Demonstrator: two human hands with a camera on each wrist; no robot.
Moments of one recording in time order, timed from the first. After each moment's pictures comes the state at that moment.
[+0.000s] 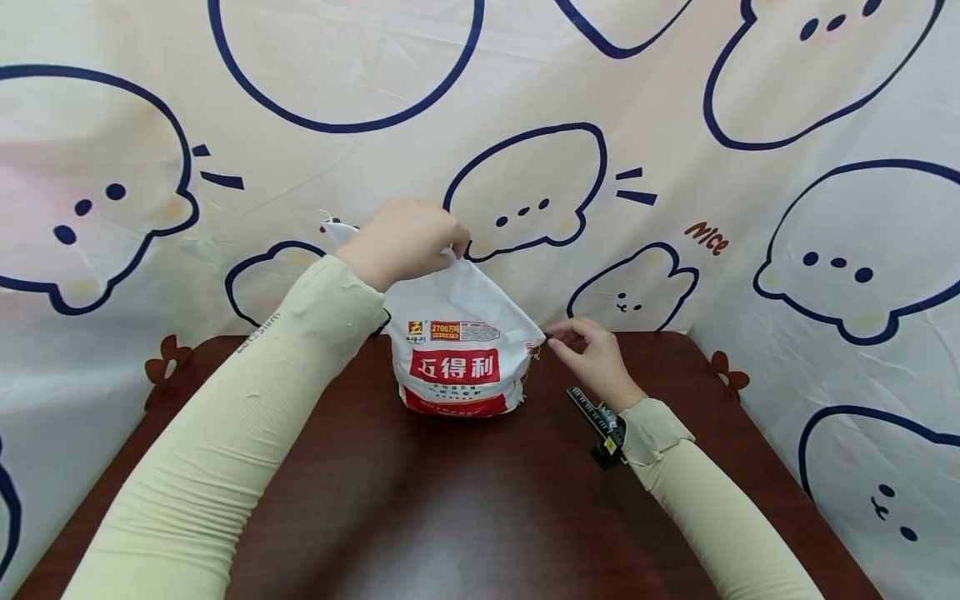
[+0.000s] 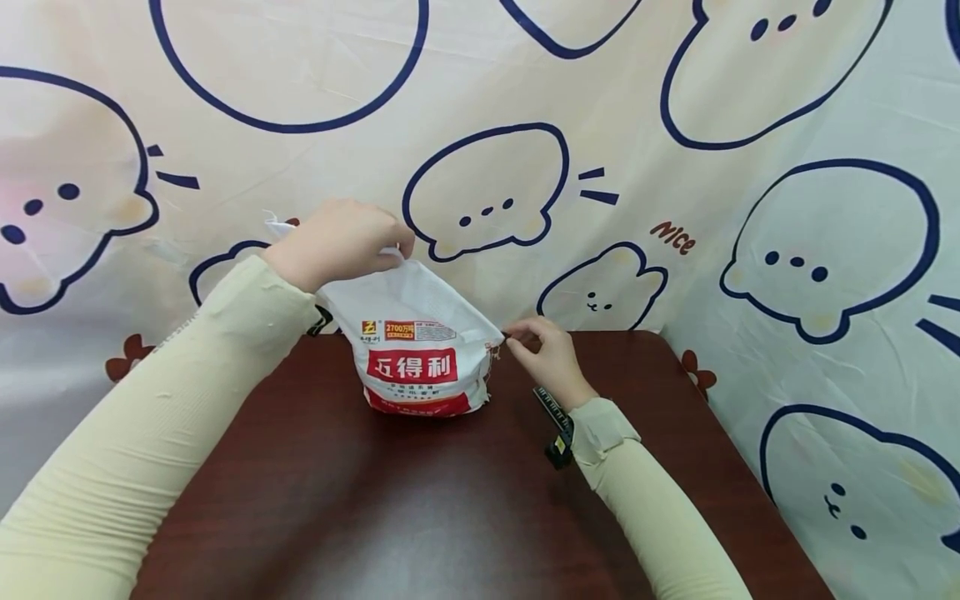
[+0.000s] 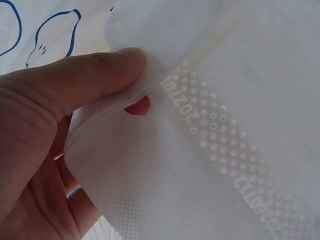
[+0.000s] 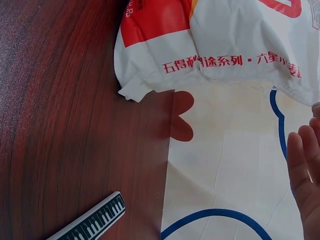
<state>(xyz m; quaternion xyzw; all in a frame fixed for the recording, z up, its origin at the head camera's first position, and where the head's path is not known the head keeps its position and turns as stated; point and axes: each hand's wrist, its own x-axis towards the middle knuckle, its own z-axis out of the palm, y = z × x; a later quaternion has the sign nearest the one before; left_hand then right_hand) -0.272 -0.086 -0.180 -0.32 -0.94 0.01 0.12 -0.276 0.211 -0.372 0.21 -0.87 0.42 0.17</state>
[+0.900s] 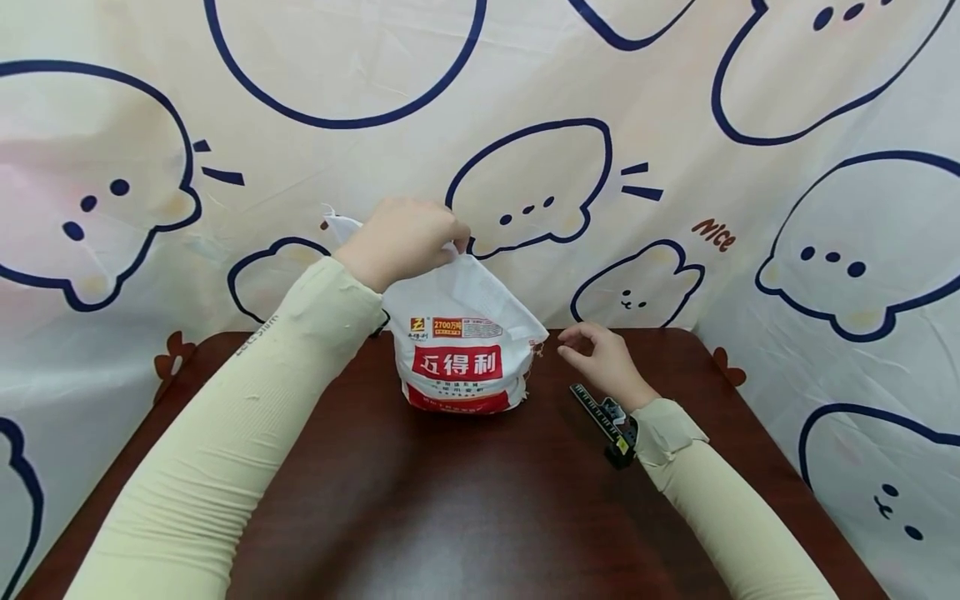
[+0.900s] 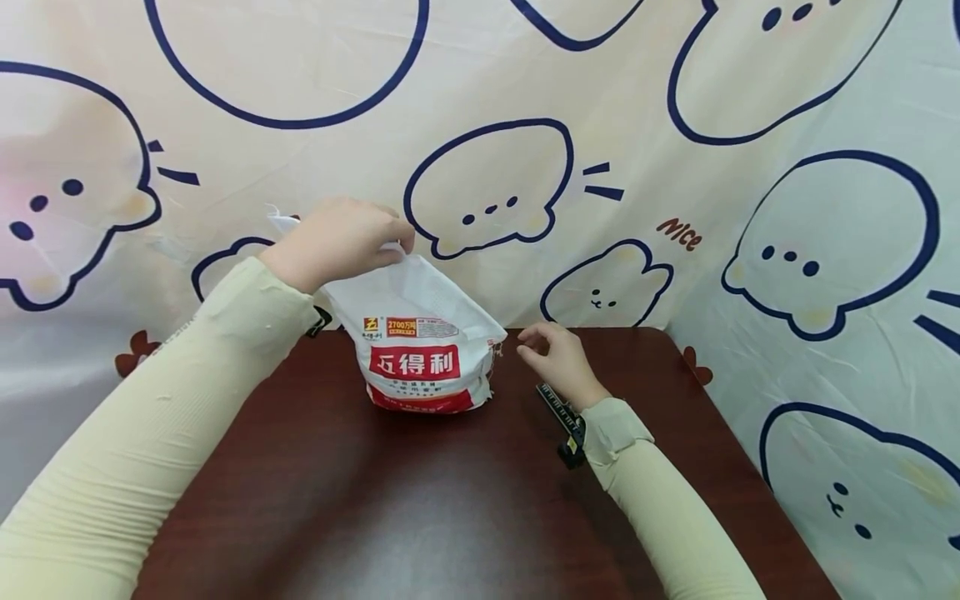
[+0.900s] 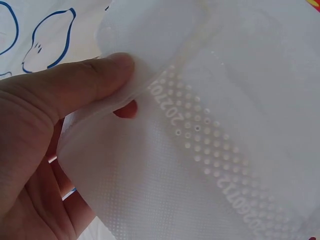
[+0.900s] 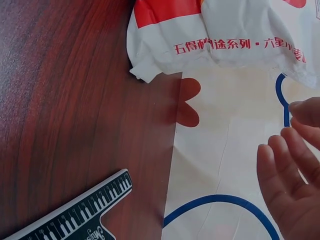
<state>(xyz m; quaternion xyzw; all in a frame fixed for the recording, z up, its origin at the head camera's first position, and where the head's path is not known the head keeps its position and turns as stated) -0.276 -0.087 -0.184 -0.31 -0.94 0.01 0.14 -0.280 0.224 -0.373 0.18 -0.91 0.37 0.10</state>
